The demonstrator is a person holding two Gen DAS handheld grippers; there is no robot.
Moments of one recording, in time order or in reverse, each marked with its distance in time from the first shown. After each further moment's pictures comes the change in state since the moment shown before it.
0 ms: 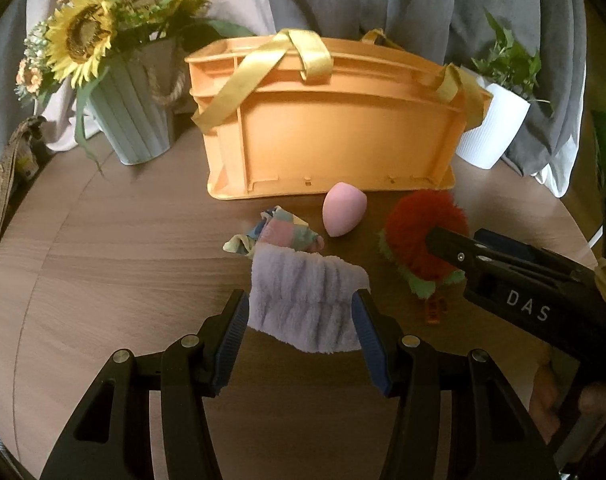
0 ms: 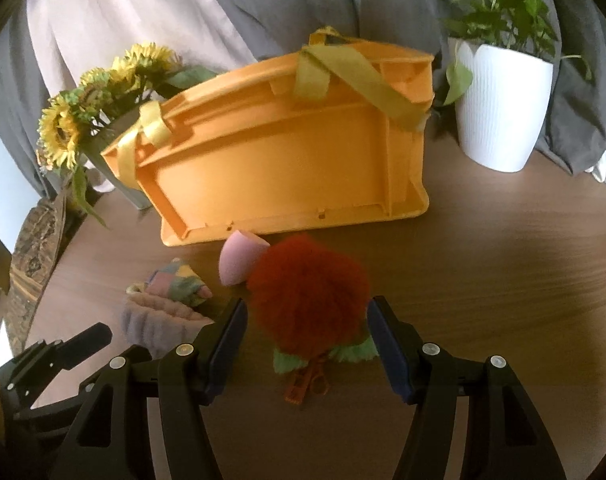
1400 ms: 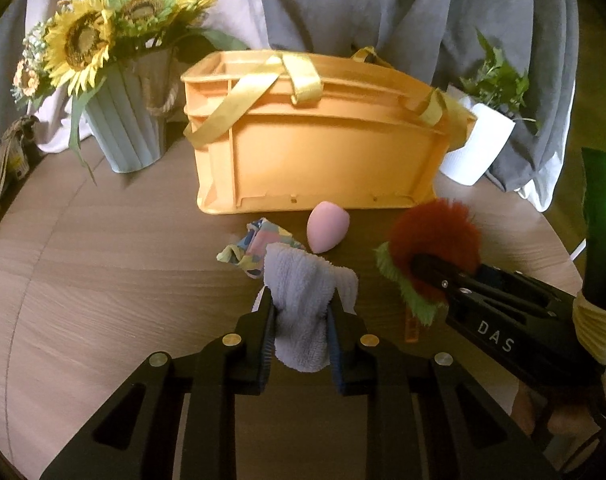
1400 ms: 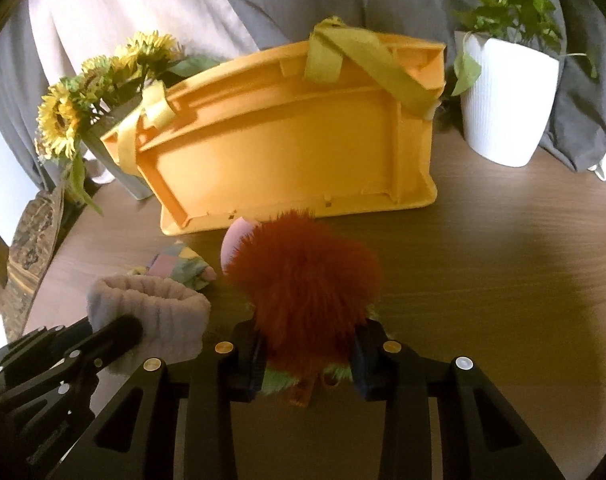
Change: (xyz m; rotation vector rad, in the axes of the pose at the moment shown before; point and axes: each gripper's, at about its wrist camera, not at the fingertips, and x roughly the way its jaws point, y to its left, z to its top) left arm -0.017 -0.001 0.006 -0.024 -0.041 -0.066; right arm -0.001 0.004 -0.004 -0.013 0.006 -0.004
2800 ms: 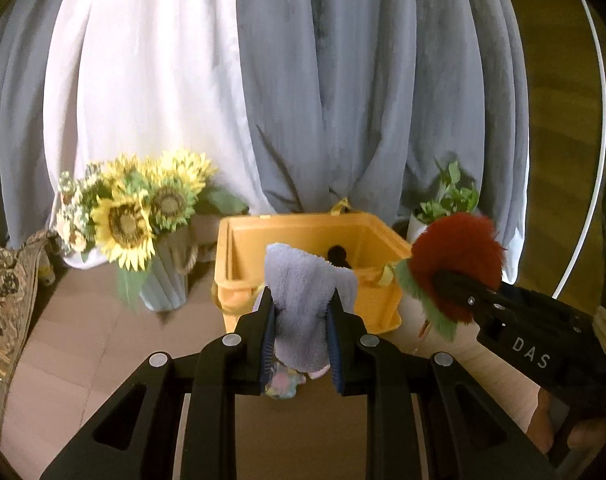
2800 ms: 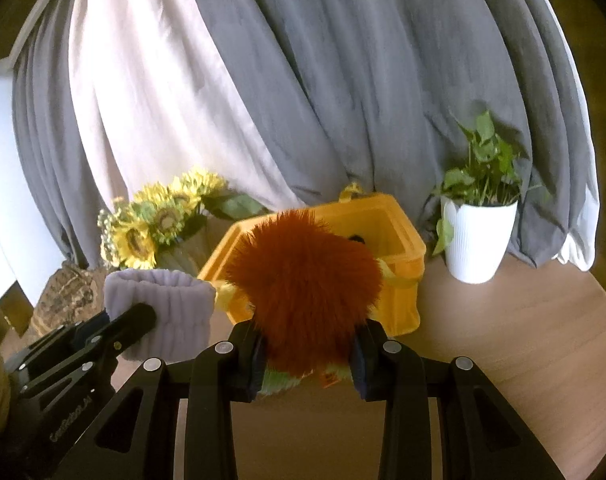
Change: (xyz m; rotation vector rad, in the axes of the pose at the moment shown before) left arm -0.127 0.001 0.068 0.080 -0.367 -0.016; right arm -0.142 0.047 0.055 0.009 -0.339 0.005
